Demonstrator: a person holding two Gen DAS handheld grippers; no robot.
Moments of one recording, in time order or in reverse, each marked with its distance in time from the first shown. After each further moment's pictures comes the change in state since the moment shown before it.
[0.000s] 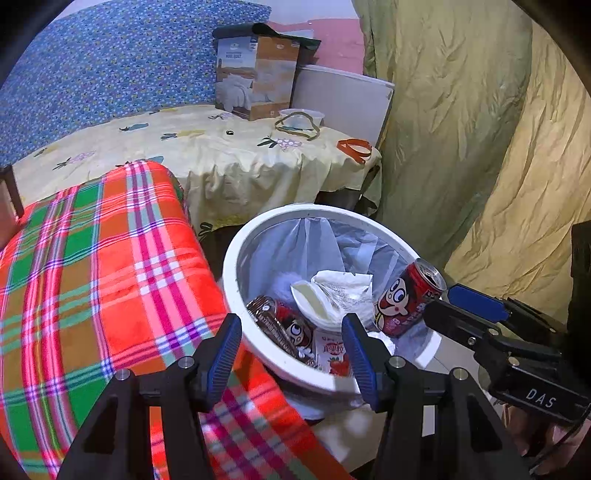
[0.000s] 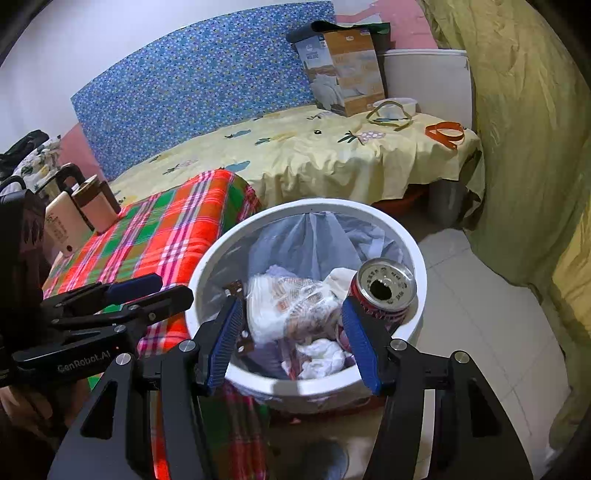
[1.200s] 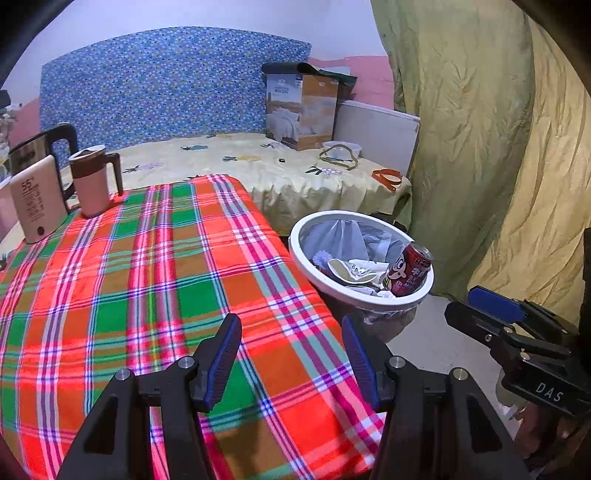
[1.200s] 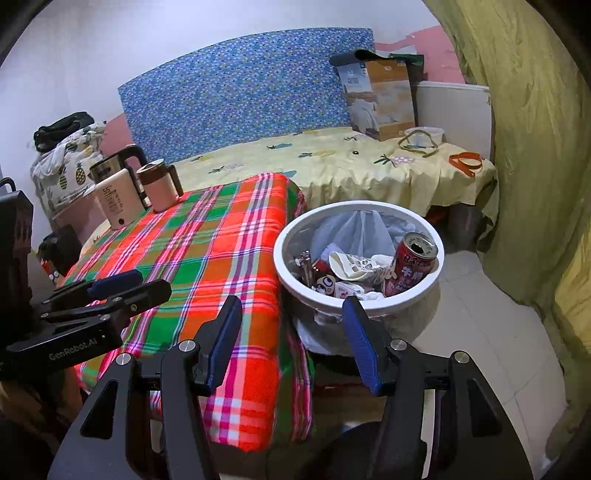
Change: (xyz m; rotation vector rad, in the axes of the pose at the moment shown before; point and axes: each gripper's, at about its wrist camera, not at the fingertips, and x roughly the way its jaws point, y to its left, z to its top) left arm -0.138 -0.004 -0.087 -0.063 -0.134 0.173; right arm -0.063 0.055 -0.046 -0.114 -0.081 0.058
